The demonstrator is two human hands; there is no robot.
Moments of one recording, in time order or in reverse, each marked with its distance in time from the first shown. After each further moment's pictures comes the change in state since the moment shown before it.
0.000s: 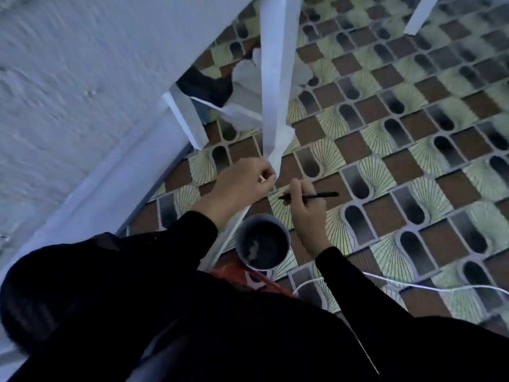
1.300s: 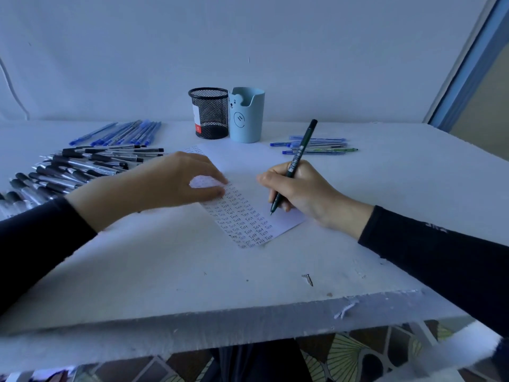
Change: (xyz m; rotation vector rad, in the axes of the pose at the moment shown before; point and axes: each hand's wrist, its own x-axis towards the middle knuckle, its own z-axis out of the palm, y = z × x) left_hand -0.353 -0.093 -0.362 0.314 0.571 -0.500; right_hand -0.084 -0.434 0.235 -0.031 -1.384 -0.610
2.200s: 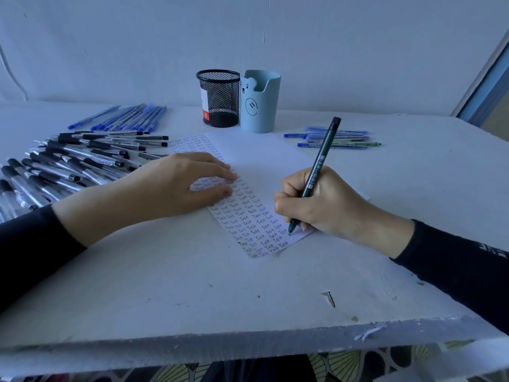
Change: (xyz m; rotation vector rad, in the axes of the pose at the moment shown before) left_hand -0.008 -0.020 0.020 -0.052 0.088 0.070; right_hand -0.009 -0.001 0.001 -0.094 -0.130 0.010
